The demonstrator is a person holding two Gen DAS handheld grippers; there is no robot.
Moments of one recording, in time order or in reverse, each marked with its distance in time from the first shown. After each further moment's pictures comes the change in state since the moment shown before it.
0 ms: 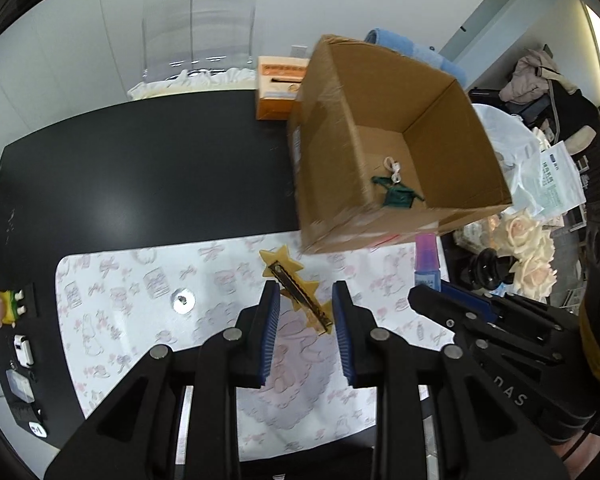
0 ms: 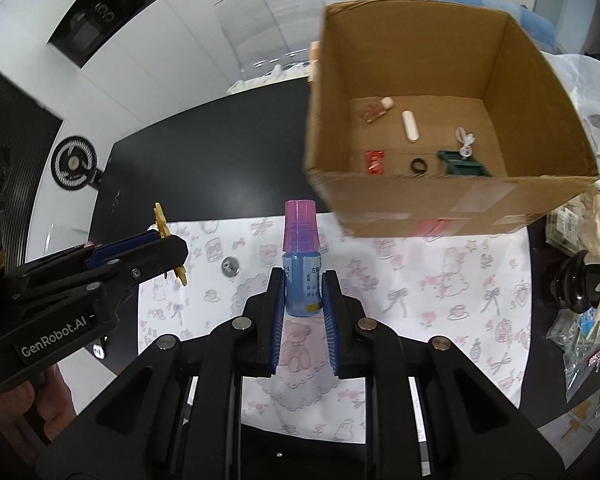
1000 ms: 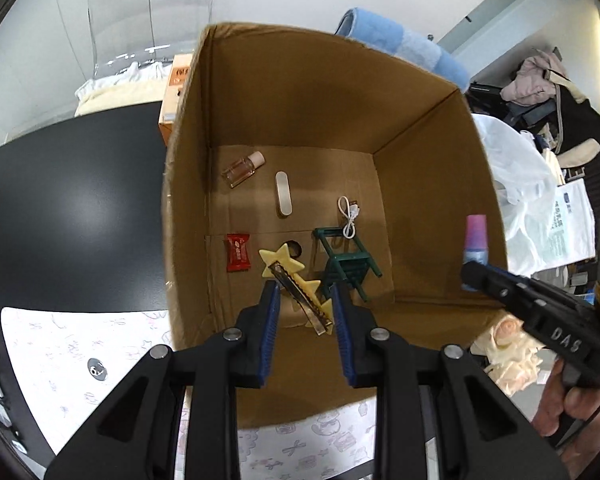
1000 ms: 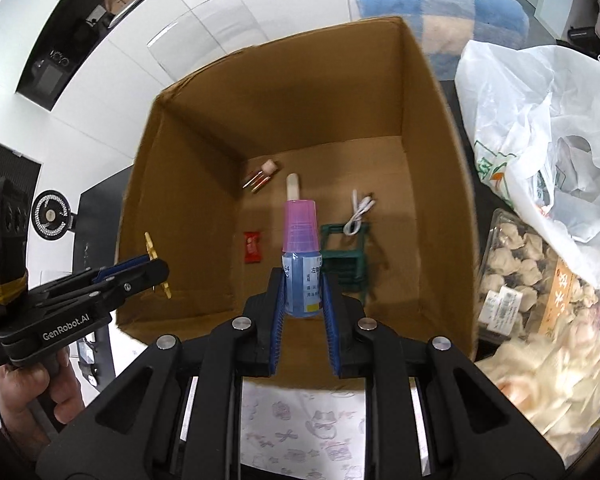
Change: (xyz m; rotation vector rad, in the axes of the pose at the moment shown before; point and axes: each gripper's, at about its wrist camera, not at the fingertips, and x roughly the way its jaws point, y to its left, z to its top) left arm 0.114 -0.083 0.109 -0.052 0.095 -0.043; right arm 0.004 -0.191 0.124 0.083 0.025 0.007
